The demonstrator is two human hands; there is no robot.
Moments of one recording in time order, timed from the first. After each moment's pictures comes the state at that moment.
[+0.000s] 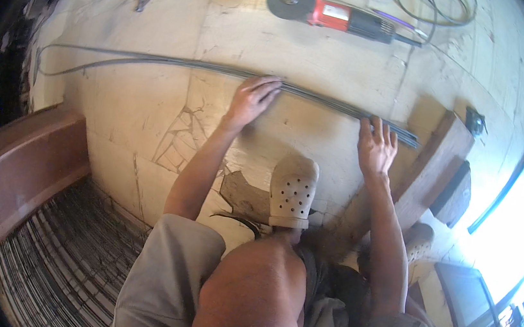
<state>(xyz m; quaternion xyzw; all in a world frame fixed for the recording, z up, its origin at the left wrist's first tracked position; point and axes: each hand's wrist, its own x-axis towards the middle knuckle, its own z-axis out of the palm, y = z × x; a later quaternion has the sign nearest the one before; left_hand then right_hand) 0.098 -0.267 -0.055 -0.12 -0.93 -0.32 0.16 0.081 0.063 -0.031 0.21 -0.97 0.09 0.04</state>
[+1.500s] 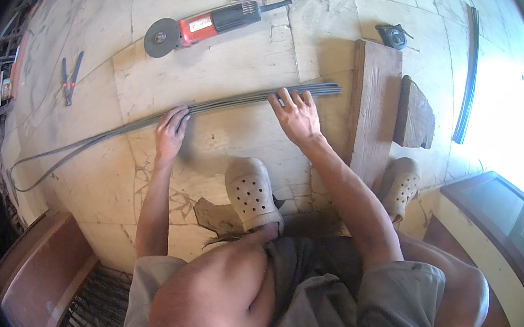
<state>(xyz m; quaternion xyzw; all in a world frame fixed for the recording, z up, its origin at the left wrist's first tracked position) 0.089 -0.270 -0.040 -0.17 -0.94 -0.27 0.11 0.083 0.072 -0.026 0.22 -0.97 0.09 -0.02</state>
